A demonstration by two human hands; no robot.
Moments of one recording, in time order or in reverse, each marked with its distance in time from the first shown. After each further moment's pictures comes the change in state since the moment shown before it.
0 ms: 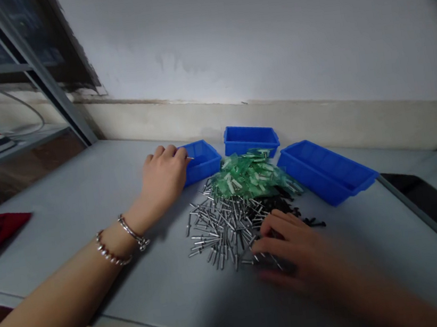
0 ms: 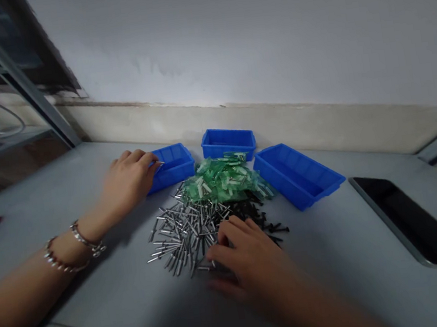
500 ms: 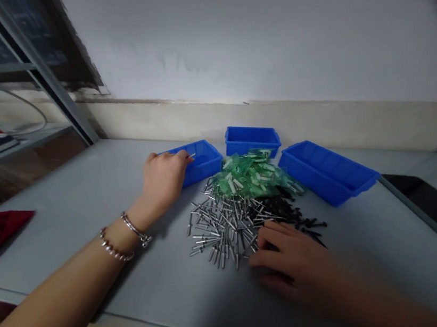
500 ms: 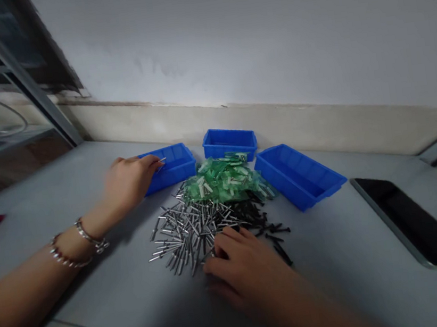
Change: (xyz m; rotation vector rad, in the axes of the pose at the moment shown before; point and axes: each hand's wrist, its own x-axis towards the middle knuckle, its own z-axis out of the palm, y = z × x) left_hand 0.002 -0.004 0.002 0.006 -0.043 -0.020; right_hand 0.000 -0.007 0.005 -0.037 -0.093 -0.045
